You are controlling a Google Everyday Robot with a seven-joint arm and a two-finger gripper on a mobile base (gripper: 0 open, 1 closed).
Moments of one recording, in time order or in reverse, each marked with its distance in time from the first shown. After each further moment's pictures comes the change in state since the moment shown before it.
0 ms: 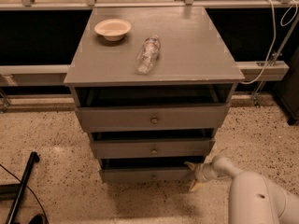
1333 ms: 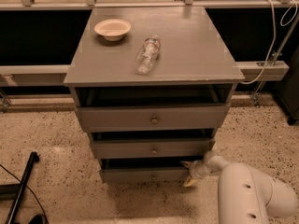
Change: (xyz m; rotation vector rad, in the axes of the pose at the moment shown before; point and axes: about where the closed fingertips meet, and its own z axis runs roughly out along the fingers) arm -0.016 -0.014 0.018 -0.040 0.052 -0.026
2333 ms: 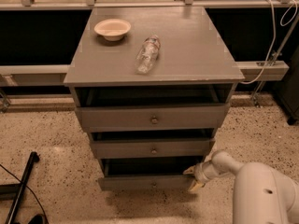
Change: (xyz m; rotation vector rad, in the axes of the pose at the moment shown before) arm -0.021 0.030 -0.046 -0.078 -0.079 -0.035
